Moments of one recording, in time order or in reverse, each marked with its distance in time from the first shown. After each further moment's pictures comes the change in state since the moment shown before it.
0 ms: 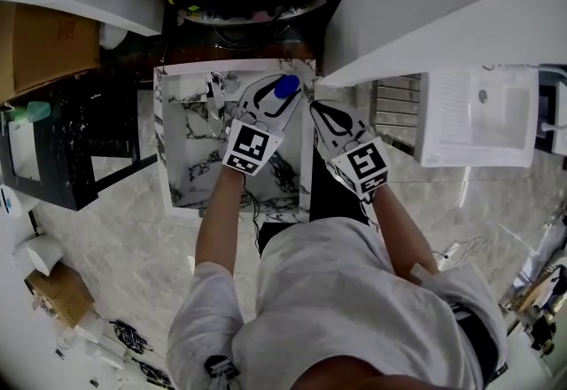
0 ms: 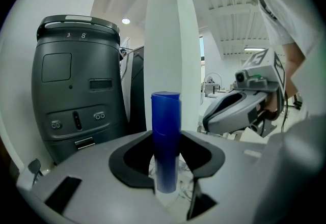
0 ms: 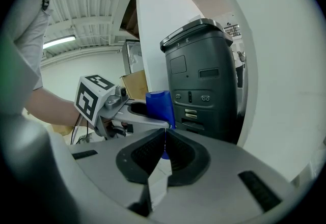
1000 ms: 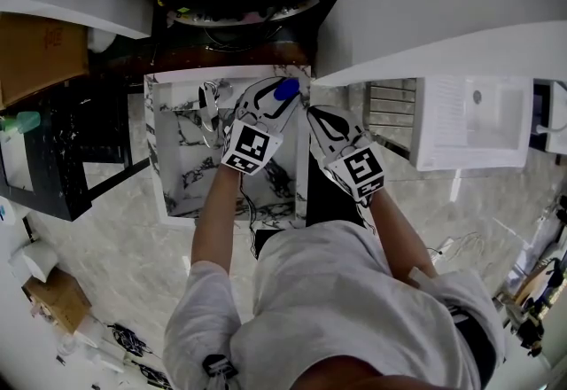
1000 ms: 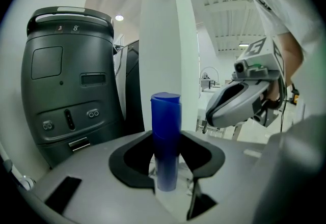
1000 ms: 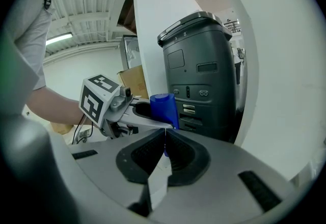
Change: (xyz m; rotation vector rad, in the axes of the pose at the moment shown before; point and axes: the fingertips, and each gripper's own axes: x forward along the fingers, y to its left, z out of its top) left arm 0.026 0.004 -0.027 0.031 0.032 -0.055; right arm 0.011 -0.011 -0.013 0.008 0.050 -0.013
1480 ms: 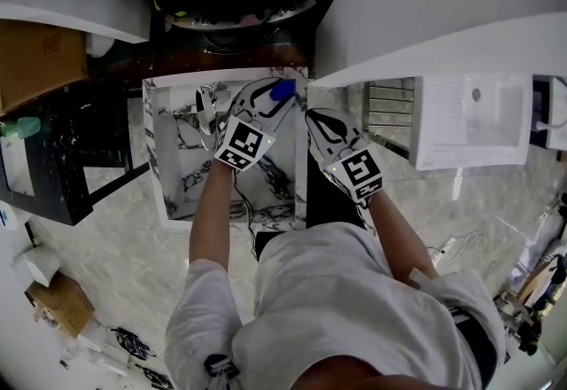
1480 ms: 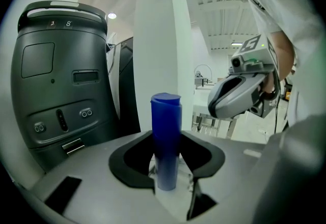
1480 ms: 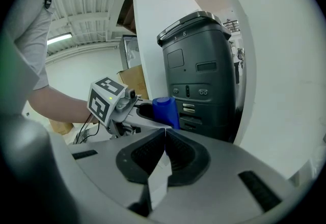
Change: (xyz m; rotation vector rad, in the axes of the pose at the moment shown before) left arm 0.005 0.001 -0.012 0.042 0.013 -0.075; right arm -0.002 0.000 -0.004 0.014 -0.004 -0.010
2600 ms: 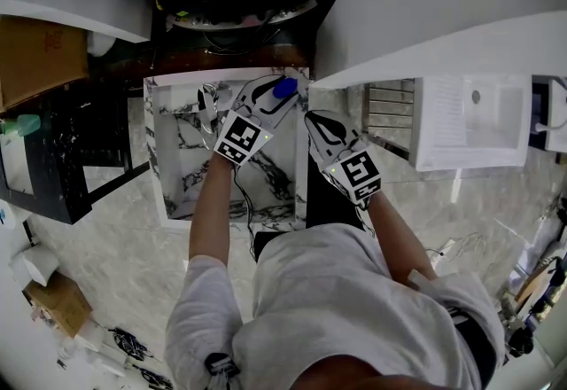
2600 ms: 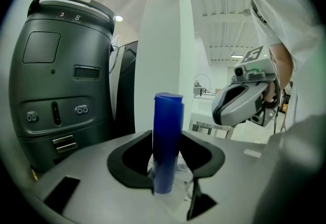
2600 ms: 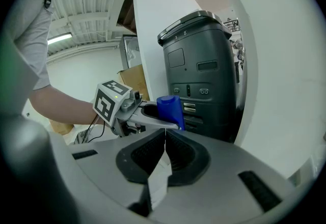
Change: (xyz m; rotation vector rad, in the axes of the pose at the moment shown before) left arm 0.003 0.004 0.010 -0.058 -0.084 -0.043; right arm 0.001 0.005 -0.003 -0.006 0.005 0.002
